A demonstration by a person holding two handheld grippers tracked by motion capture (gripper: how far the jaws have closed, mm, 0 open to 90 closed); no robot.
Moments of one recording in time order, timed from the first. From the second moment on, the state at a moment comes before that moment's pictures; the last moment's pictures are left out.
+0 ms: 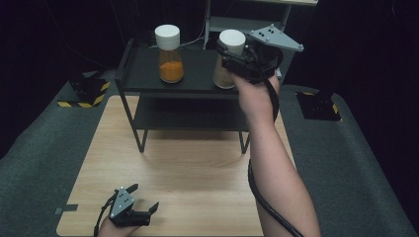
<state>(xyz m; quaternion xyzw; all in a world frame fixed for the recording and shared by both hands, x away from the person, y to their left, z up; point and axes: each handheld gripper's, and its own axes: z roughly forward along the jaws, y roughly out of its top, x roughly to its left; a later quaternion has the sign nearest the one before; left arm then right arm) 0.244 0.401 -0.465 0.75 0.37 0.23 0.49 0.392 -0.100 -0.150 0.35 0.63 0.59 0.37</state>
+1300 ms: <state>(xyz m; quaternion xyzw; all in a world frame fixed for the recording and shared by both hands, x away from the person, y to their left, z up) 0.245 0.407 -0.467 0.75 0.38 0.22 0.50 0.443 -0.081 -0.149 0.37 0.64 0.58 0.36</state>
